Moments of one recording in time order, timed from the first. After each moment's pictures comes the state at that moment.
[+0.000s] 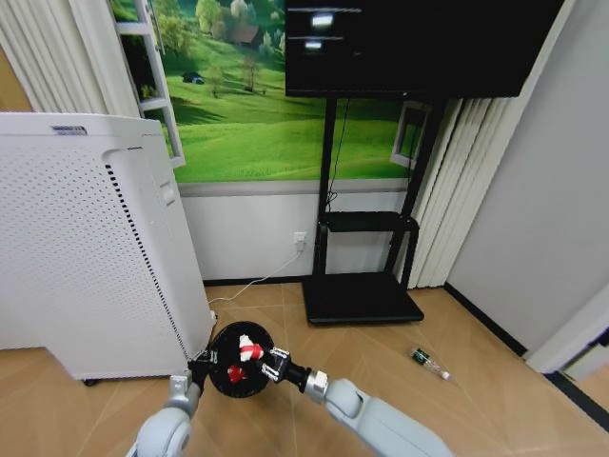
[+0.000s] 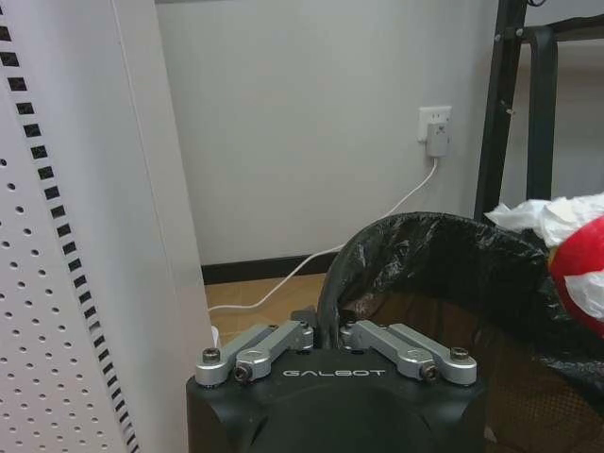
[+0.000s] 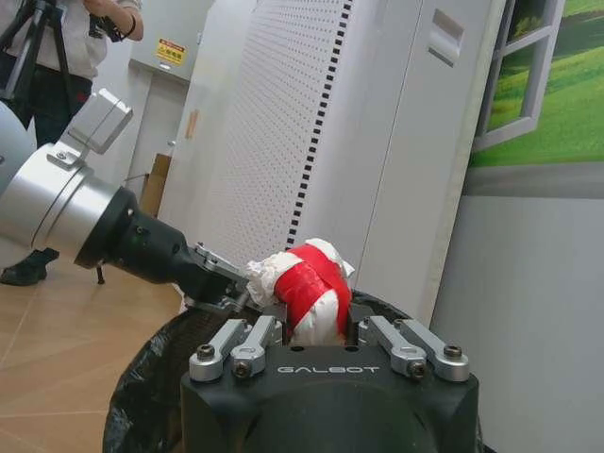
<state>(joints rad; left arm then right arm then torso) 1.39 -1.09 -0.42 -1.86 -0.40 0.19 -0.18 -0.71 1.12 -0.52 1.39 0.37 0.49 -0.23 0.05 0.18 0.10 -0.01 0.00</state>
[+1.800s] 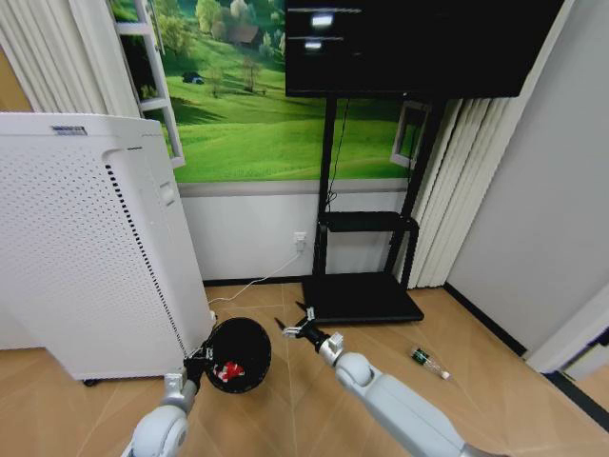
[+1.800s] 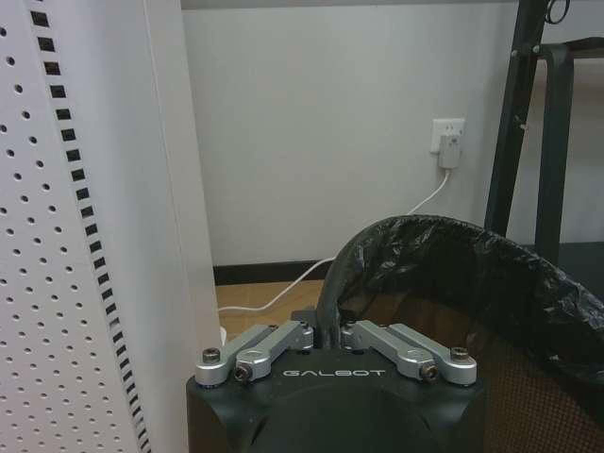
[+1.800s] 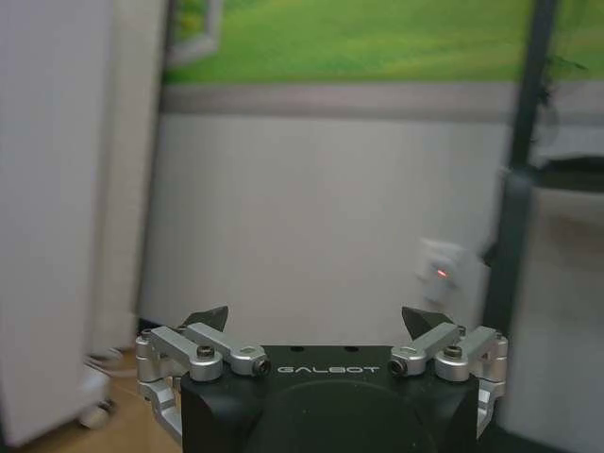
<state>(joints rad) 1.43 -1.12 -0.47 -1.90 -0.42 0.19 -0.18 -0.77 1.06 -0.19 1.38 0.48 0.21 0.08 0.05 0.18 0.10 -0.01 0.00</state>
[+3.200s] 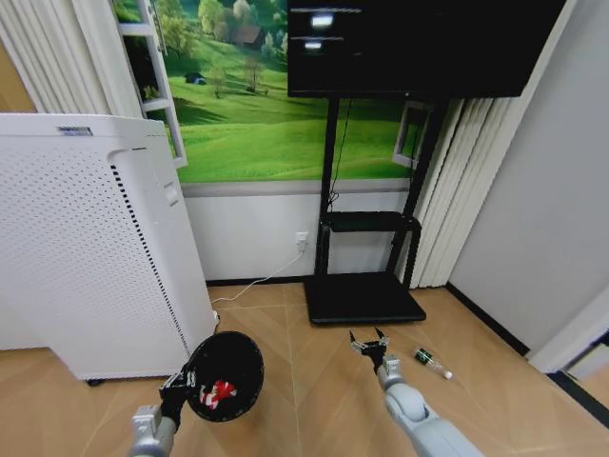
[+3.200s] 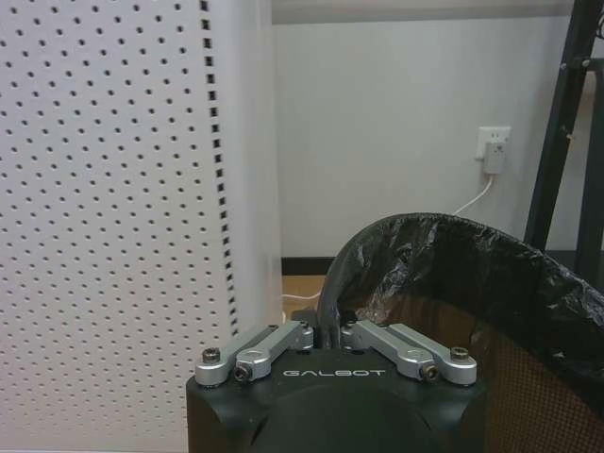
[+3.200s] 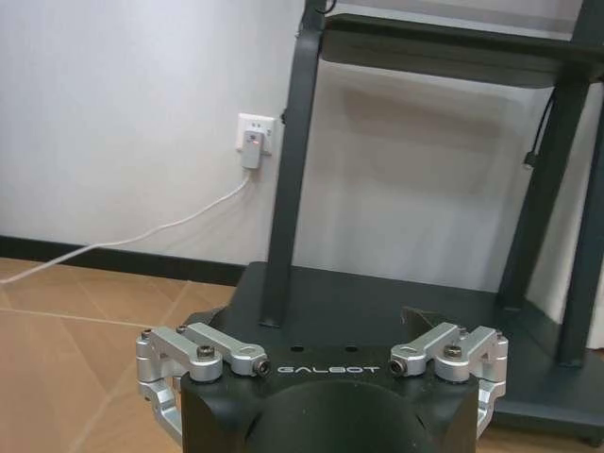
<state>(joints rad) 1.69 -1.21 -0.61 -2.09 -0.37 0.17 -0.18 -1.05 1.05 0.12 1.37 0.43 0.14 0.20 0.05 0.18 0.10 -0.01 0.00</state>
